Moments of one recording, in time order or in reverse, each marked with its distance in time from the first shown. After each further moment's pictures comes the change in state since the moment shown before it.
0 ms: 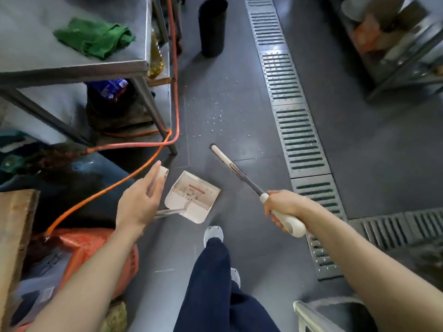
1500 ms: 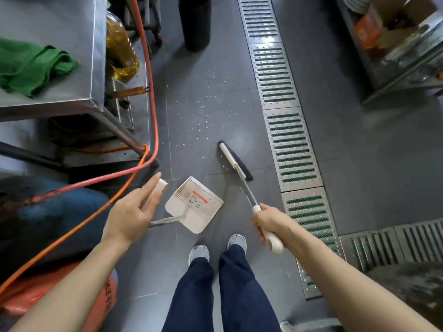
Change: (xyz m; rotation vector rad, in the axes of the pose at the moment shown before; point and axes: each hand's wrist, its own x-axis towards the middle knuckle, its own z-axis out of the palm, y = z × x) left_hand 0.139 0.066 0.056 0.019 -0.137 0.088; right_hand 0.150 -0.038 -0.080 0.135 0.055 0.102
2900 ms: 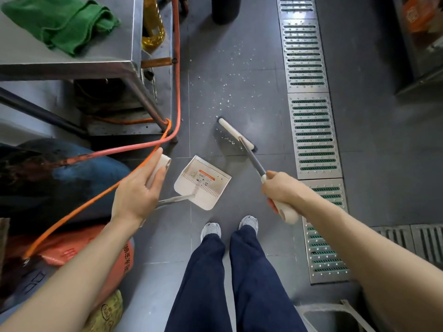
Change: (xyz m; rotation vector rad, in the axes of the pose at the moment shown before) left_hand -0.019 -0.034 -0.028 -0.027 0.132 -0.076; right_hand -0.035 -0.066 0.025 -0.322 -0.005 -0.104
